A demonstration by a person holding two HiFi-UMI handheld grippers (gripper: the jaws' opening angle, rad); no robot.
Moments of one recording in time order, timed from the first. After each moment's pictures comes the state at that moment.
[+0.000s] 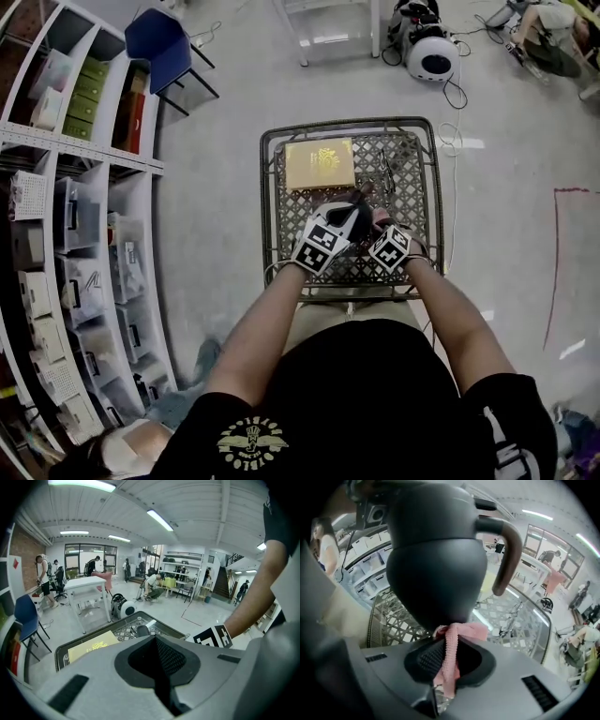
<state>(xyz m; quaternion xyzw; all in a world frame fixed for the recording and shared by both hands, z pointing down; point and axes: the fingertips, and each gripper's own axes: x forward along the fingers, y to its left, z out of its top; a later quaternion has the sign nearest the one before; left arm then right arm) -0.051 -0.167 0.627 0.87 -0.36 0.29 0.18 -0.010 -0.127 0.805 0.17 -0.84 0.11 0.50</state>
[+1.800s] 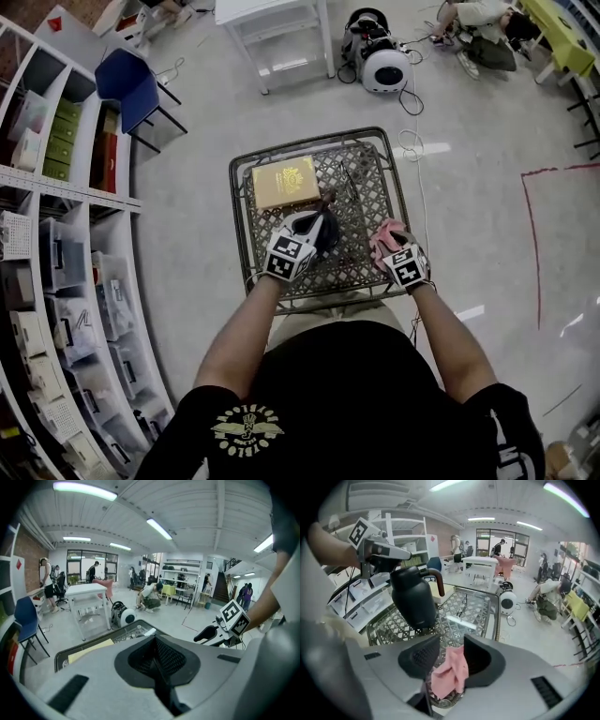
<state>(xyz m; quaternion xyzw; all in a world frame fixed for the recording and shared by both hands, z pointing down) -0.048 -0.167 0.606 0.88 -0.37 0.25 0.16 0.124 -0.113 0.729 0.39 -0.81 0.21 0.38</state>
